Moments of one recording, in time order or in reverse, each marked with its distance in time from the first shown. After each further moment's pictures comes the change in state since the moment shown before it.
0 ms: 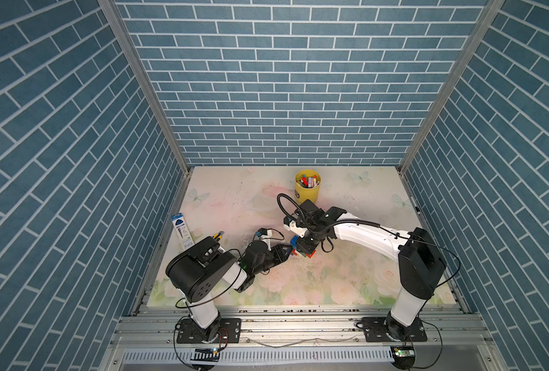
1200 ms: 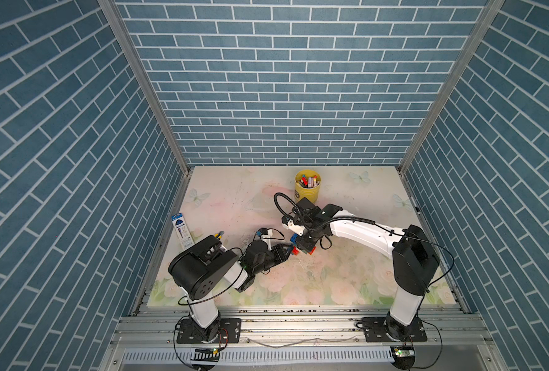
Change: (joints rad) left arm 0.002 0.024 0.005 0.031 0.008 0.000; right arm 0.005 0.045 0.056 -0.040 0.040 -0.052
